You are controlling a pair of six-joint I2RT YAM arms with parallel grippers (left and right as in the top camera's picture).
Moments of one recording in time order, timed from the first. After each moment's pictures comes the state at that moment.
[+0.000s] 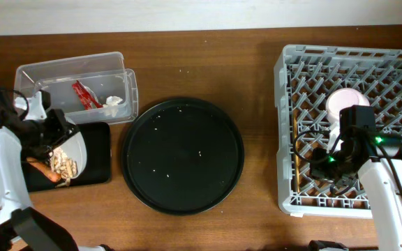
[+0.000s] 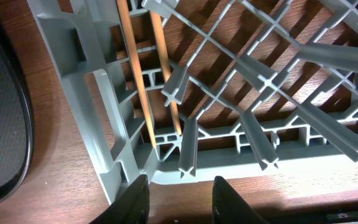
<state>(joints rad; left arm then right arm) 0.51 1.61 1.36 -1.08 0.56 0.00 -0.14 1.25 1.03 -1.26 -0.10 0.16</state>
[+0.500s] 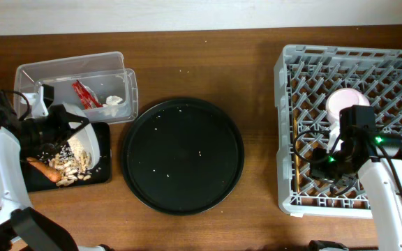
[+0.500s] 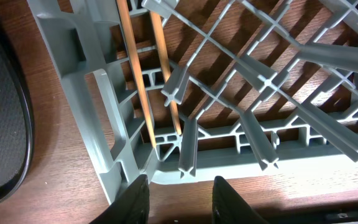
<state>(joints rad) 0.52 1.61 1.36 -1.11 0.80 0.04 -0.14 1.25 1.03 -1.26 -0.10 0.16</state>
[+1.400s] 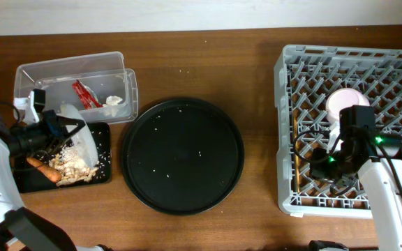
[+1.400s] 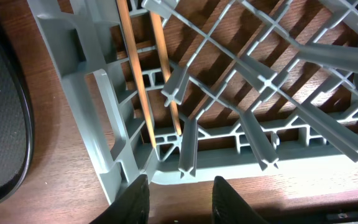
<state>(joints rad) 0.60 1.61 1.36 -1.20 0.94 0.18 -0.14 1.25 1.03 -1.25 -0.10 0.16</state>
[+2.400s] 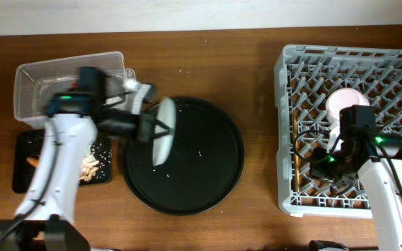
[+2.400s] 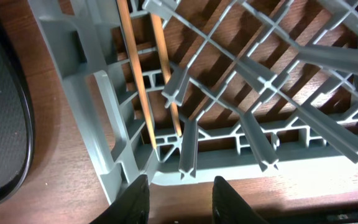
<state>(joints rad) -0.08 1.59 1.36 -1.14 0.90 0.24 -0.14 1.25 1.03 -1.25 -0.10 0.16</state>
